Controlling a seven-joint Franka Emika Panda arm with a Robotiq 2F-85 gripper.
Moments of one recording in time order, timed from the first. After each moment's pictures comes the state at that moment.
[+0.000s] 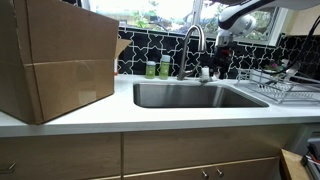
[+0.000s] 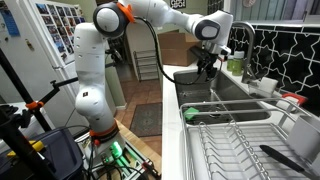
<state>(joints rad) -0.39 0.27 -0.16 -1.68 0.26 1.74 -0.15</state>
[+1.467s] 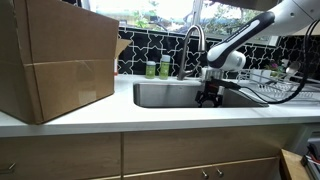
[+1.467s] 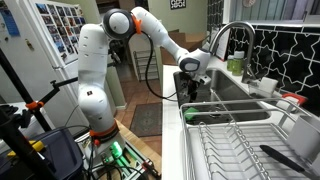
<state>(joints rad) -0.23 0.34 -0.14 -2.05 0.34 2.20 0.17</state>
